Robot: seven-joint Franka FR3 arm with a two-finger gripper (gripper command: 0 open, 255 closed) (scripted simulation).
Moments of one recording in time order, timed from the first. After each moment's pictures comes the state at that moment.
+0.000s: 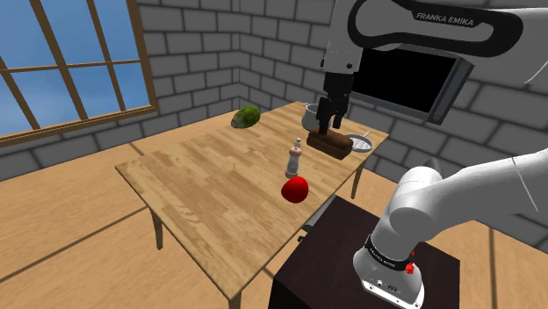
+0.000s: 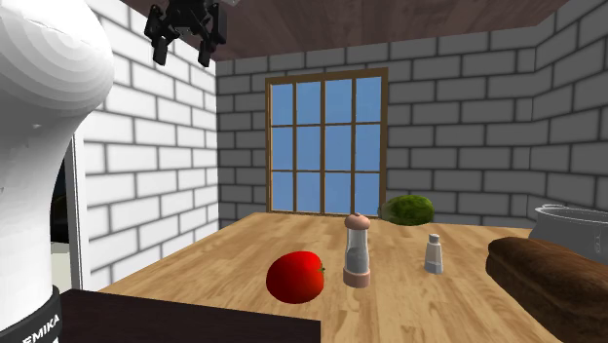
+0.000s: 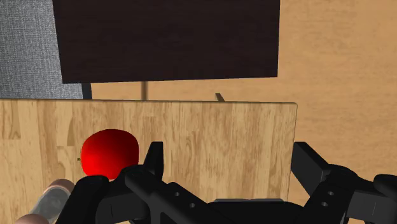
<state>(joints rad) 0.00 -0.77 -0.04 -2.33 0.08 1.44 0.00</state>
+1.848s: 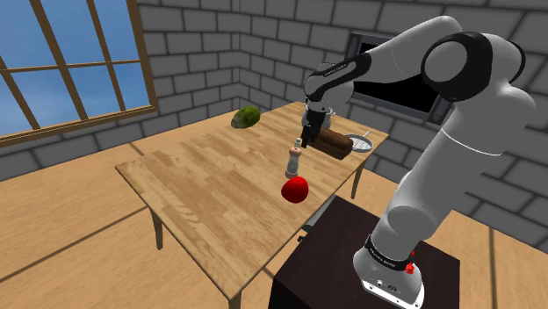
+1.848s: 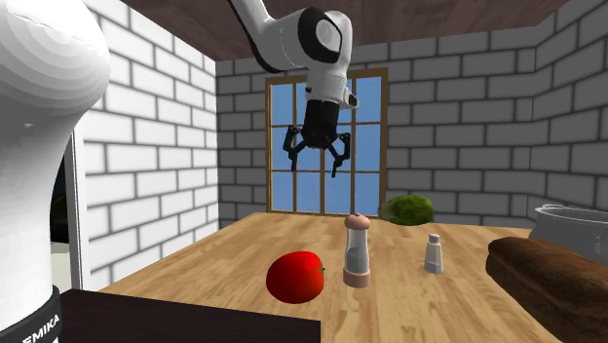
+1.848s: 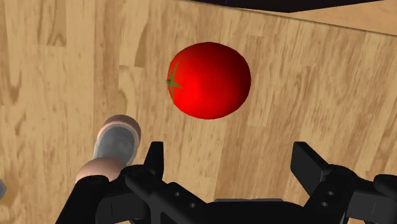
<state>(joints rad) -0.04 -0.10 -0.46 -2.30 0.10 2.13 -0.61</state>
